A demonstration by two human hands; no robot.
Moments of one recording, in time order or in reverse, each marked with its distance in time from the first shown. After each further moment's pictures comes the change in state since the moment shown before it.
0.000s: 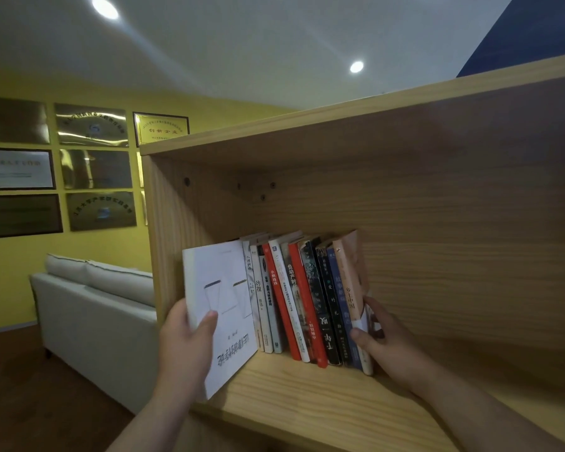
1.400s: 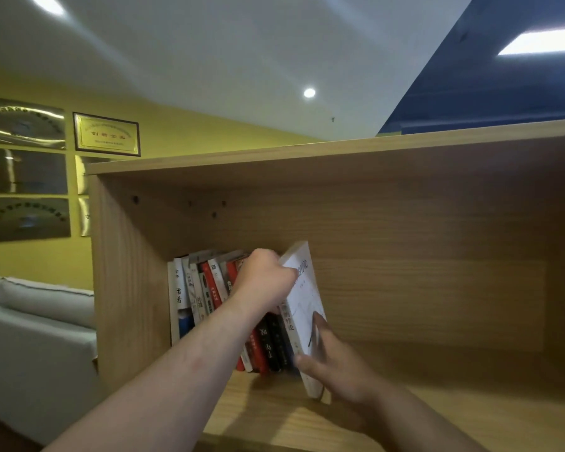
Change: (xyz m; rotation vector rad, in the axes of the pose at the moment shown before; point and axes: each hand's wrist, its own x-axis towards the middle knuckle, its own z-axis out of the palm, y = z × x) left_hand -0.022 0.149 0.117 0.255 -0.592 0.049; right_hand -0.060 -0.048 -0.023 -0.072 -0.149 -0.090
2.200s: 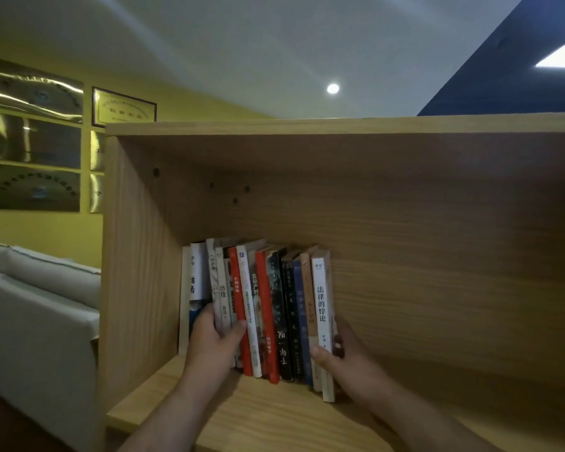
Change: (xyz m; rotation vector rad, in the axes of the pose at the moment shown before) left_hand 0.017 -0.190 0.007 -0.507 0.210 -0.061; right_hand 0.052 0.026 0.018 0.117 0.082 0.149
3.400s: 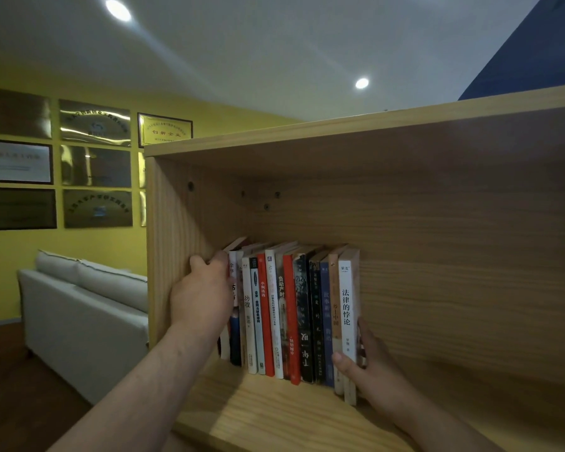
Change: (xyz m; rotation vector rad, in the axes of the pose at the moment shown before) left_hand 0.027 0.091 -0.048 1.248 0.393 0.314; right_hand 0.021 0.015 0.022 -0.039 -0.035 -0.032
